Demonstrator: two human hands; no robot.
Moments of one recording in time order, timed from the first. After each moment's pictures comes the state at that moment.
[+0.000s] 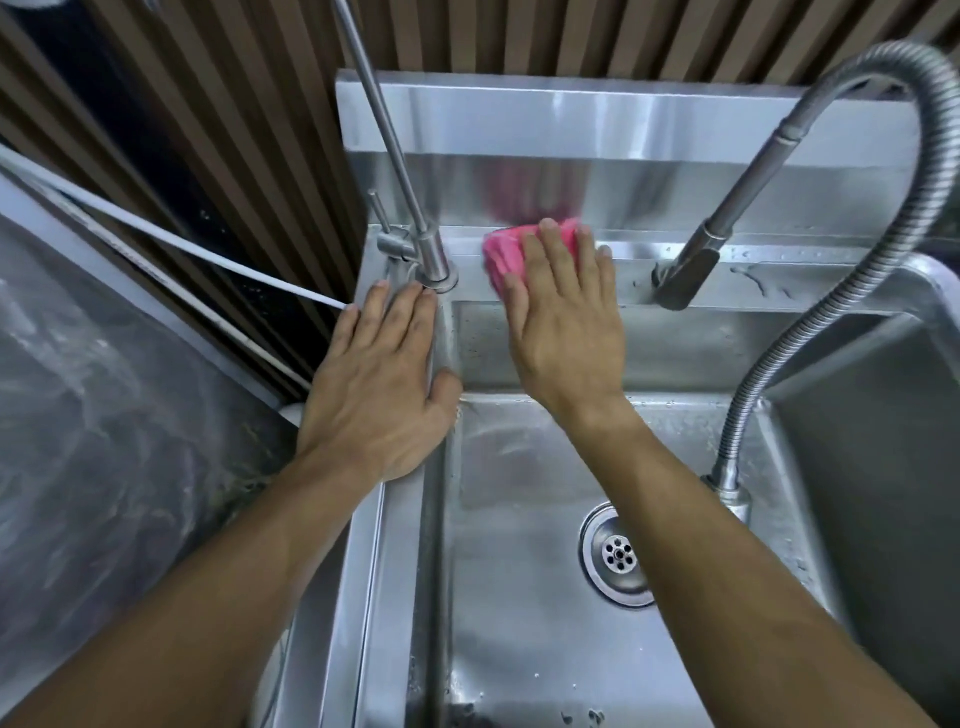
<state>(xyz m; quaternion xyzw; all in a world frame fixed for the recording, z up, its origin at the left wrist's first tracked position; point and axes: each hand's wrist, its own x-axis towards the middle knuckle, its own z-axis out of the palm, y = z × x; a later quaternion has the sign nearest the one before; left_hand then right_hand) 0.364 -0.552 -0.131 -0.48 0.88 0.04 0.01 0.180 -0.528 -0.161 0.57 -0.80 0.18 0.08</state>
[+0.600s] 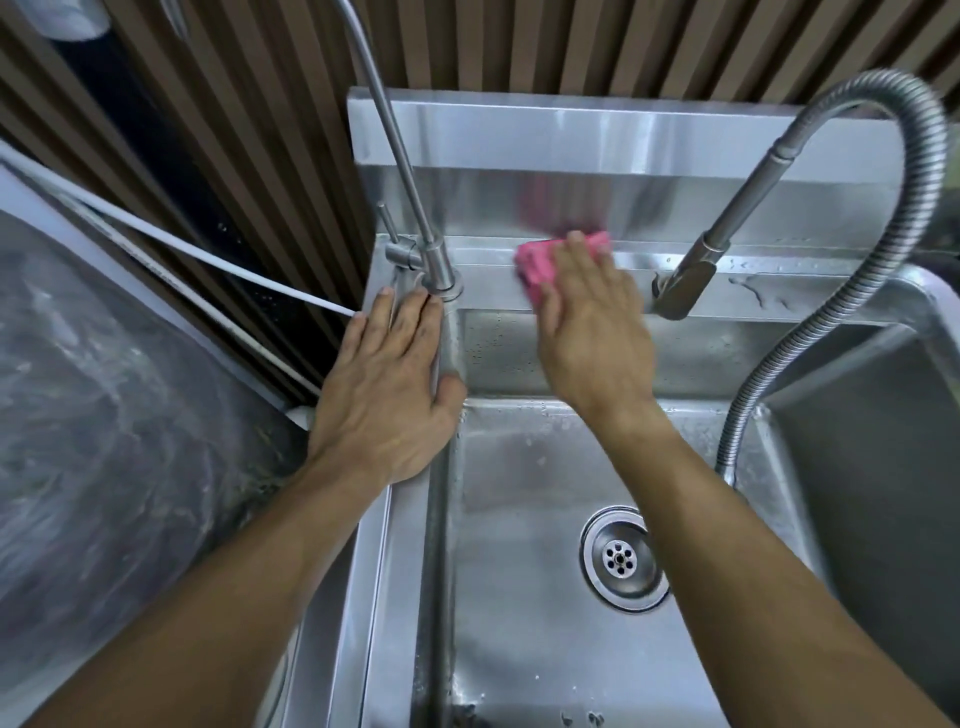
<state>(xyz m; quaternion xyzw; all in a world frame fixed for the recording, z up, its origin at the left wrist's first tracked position) 0.364 -0.551 -0.129 -0.48 0.87 0.05 0.00 0.163 -0.522 -0.149 0.56 -0.80 0.22 0.01</state>
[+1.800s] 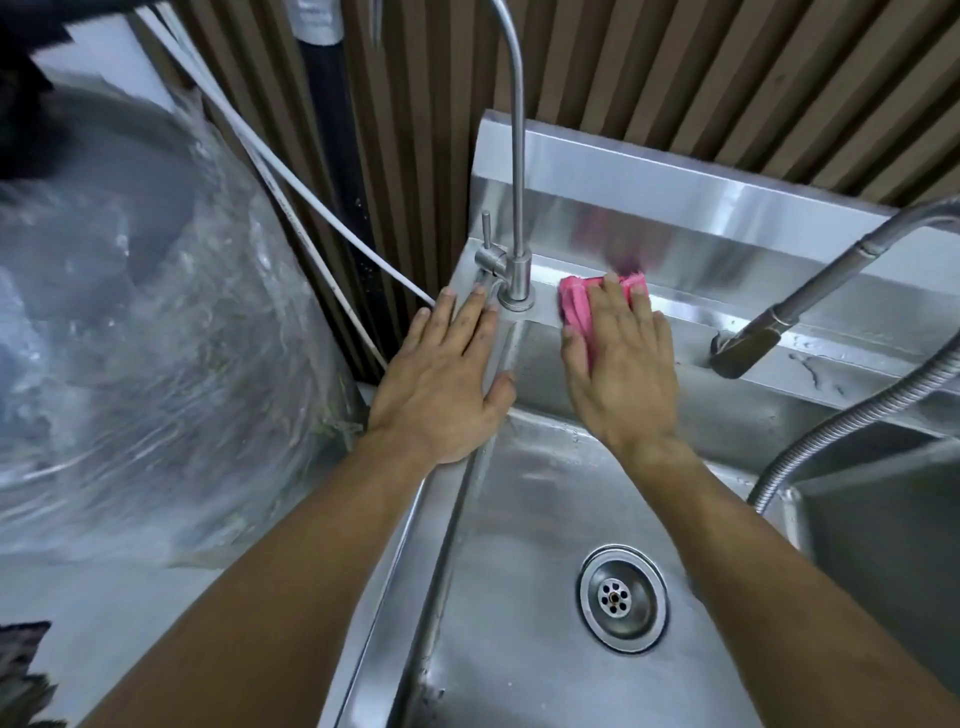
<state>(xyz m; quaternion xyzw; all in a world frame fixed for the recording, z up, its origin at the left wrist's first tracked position) 0.369 -0.543 -0.138 -0.52 0.85 0.05 -0.01 0.171 -0.520 -0.148 0.65 -0.74 0.18 -0.01</state>
